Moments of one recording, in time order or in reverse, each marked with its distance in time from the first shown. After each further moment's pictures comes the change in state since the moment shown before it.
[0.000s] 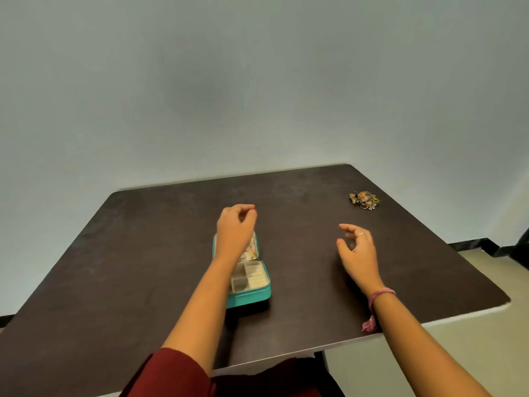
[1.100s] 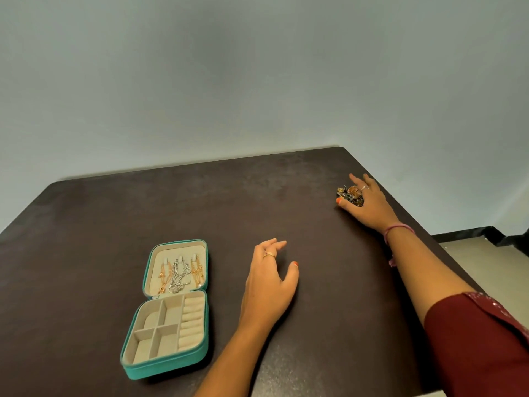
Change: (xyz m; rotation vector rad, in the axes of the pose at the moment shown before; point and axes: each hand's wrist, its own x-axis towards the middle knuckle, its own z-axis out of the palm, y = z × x) left_hand -0.047 -0.001 0.154 0.074 -0.253 -0.010; right_hand 0.207 0.091 -0.050 -0.462 -0.292 -0.023
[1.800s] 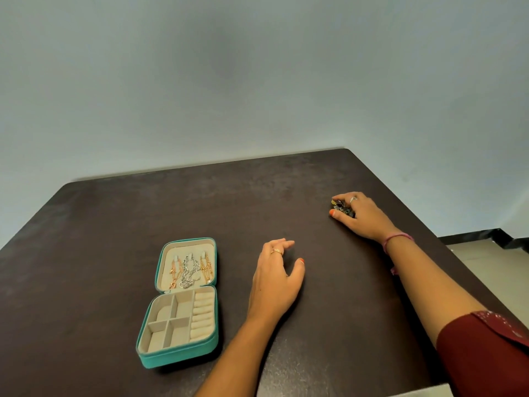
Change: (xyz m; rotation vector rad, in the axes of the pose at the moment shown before) left_hand 0.007 -0.007 -0.001 0.038 -0.003 -0.010; right_hand -0.013 -0.014 0.021 -0.129 -0.133 -0.154
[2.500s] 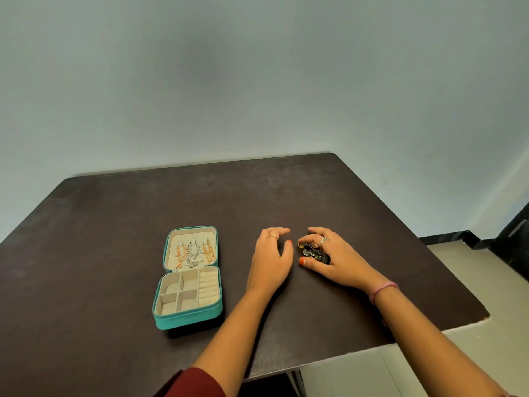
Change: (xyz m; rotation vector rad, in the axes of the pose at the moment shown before) left_hand -0.001 0.006 -0.001 -0.096 0.017 0.057; right_hand -0.123 -0.067 0.015 0.018 -0.129 -0.199
